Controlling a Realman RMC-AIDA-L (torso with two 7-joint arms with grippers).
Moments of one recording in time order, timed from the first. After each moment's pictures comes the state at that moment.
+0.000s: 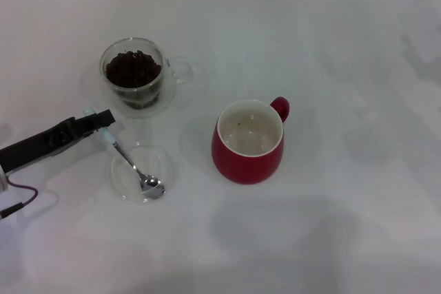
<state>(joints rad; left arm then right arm) -0.53 -2.03 2.84 -0.21 -0.41 1.37 -1.73 0.33 1.97 -2.27 0.00 0.66 -1.49 0.53</state>
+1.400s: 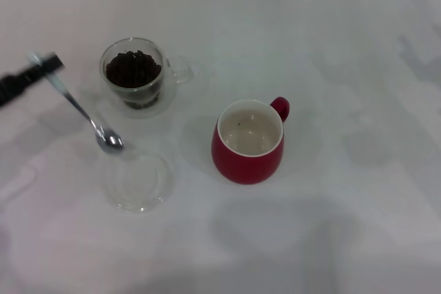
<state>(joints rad) -0.49 -1.98 2.84 -0.29 -0.62 1.65 -1.61 0.32 1.97 -2.27 -0.01 0.66 -1.52 0.54</state>
